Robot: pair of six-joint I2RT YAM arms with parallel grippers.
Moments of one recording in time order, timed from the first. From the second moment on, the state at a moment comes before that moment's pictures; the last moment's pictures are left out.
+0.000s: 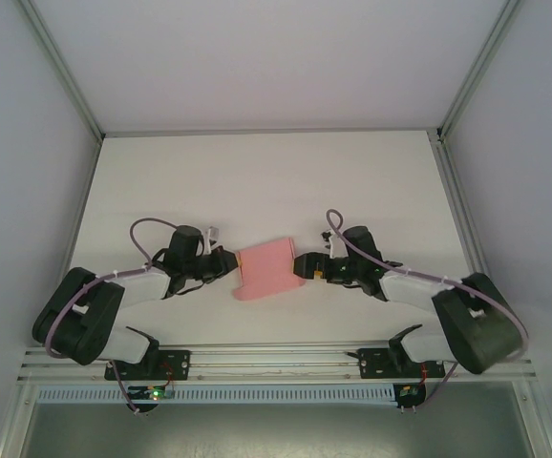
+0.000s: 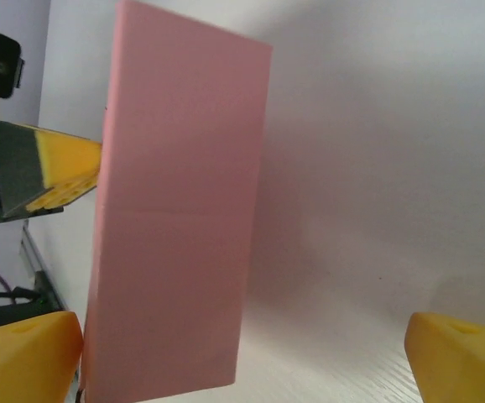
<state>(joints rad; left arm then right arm) -0.35 1.39 0.39 0.25 0.60 -0.86 0.46 1.37 0.39 0.23 -0.63 0.68</state>
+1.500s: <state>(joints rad) -0.78 1.35 0.92 -0.12 0.08 0.52 0.16 1.34 0.80 -0.10 -0.82 1.28</state>
